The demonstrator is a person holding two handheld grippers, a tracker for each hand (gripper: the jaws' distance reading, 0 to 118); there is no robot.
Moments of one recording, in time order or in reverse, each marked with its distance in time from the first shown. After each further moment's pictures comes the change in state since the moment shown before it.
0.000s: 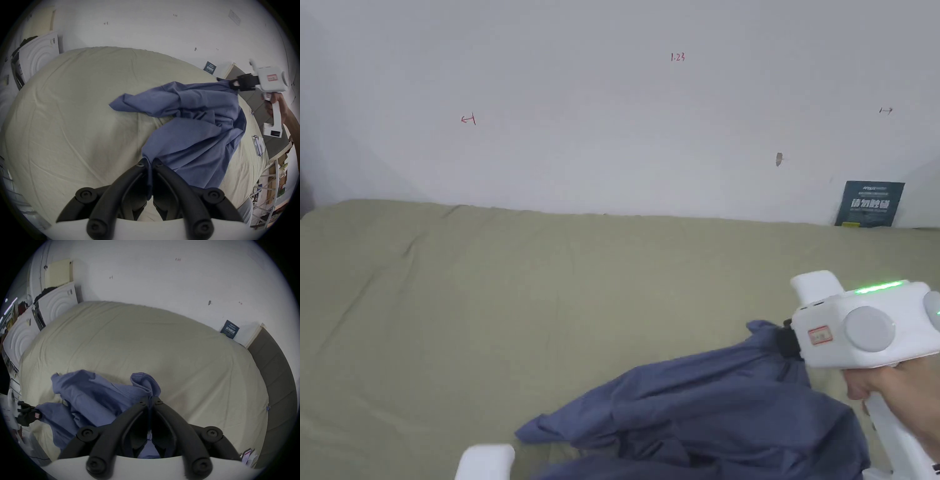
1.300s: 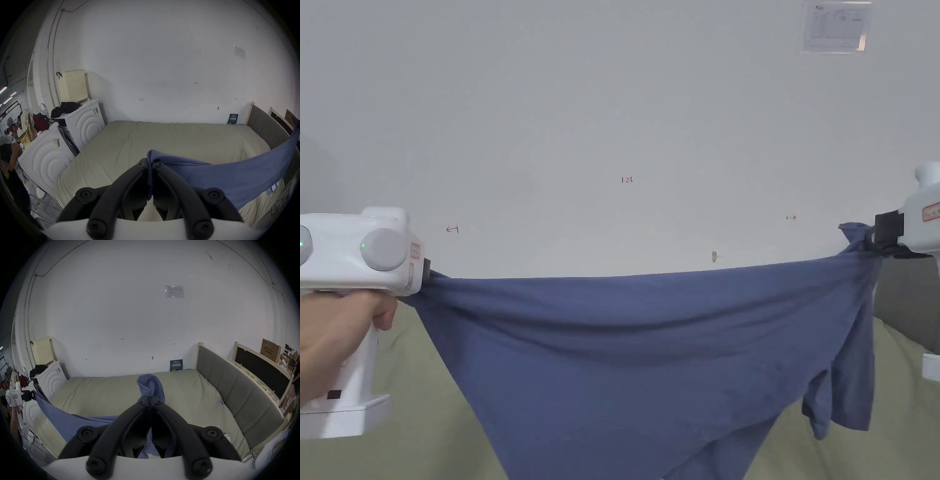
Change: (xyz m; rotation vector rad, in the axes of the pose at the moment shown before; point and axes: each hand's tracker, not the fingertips) left arm -0.021 0.225 0.236 0.415 0.321 -0.035; right arm 0.113 0.040 0.312 0.388 -0.159 -0.322
